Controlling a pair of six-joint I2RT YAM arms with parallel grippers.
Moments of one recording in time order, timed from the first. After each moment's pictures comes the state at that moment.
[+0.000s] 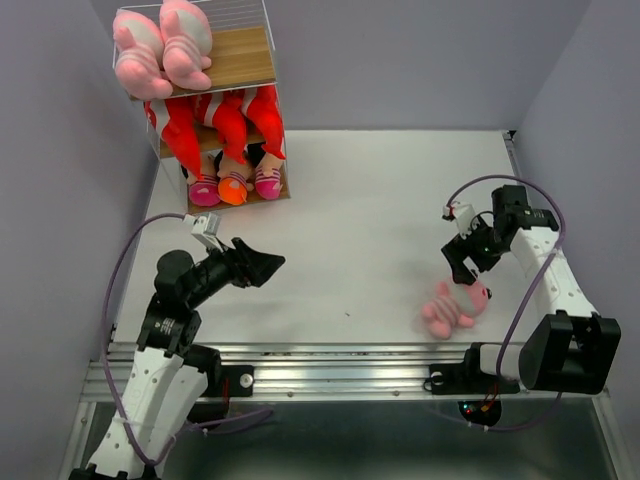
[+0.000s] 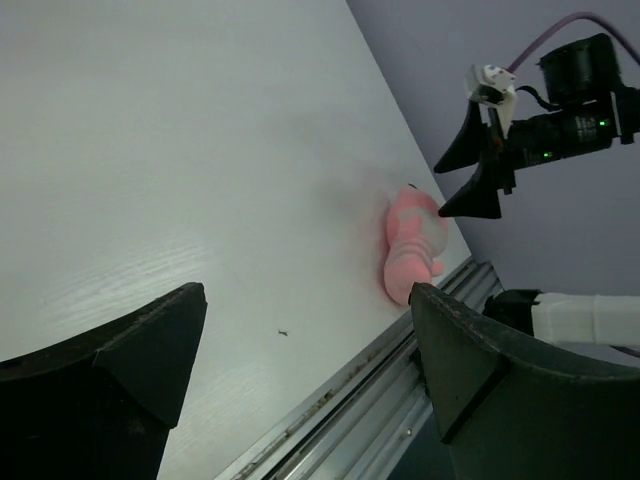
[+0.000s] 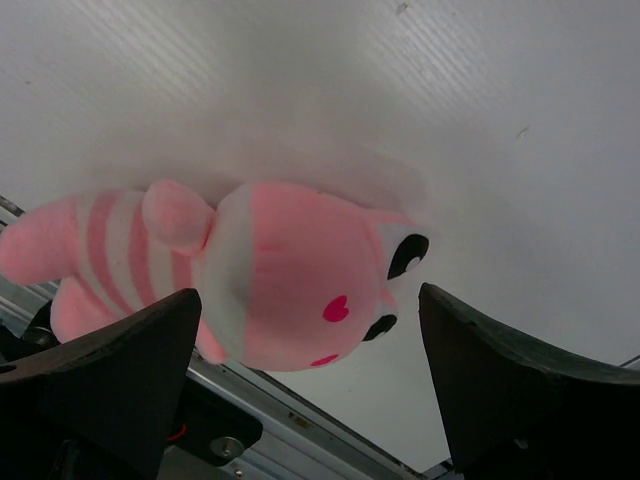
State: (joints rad) left arm -0.21 0.48 0.53 -0.23 0.53 -0.63; right arm -0.10 1.26 1.05 -1.07 -0.34 -0.78
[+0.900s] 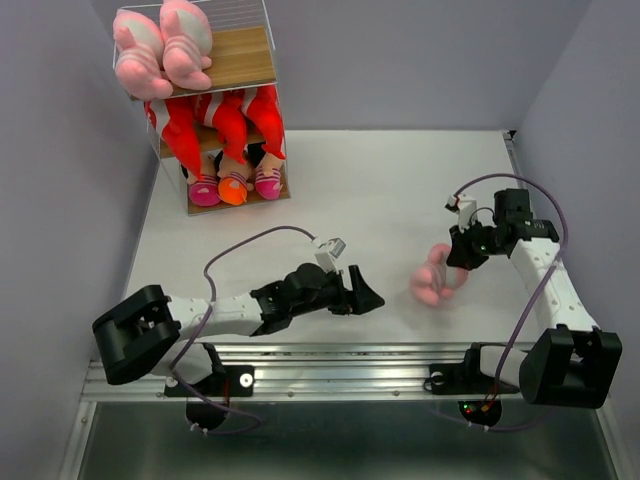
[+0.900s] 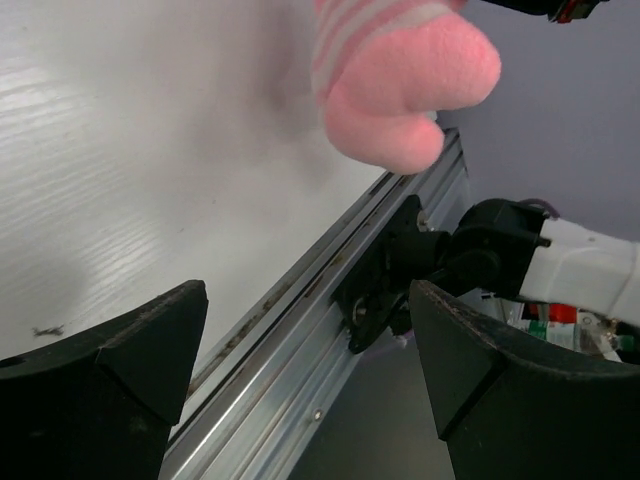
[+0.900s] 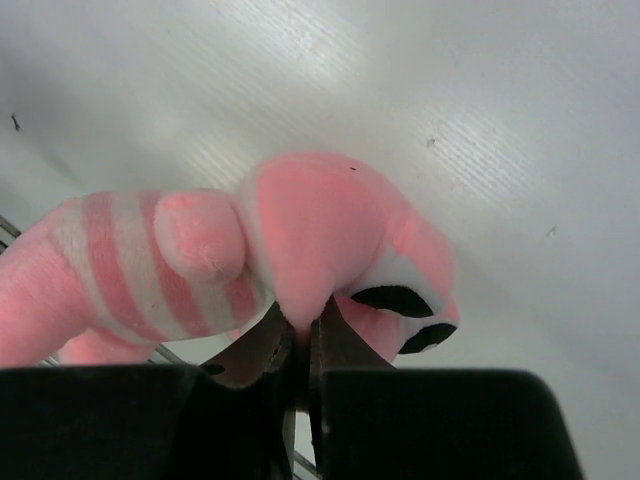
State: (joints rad) left arm -1.07 1.29 0.49 0.45 0.07 -0.98; right arm -0.10 1.20 0.95 -0.93 -0.52 -0.60
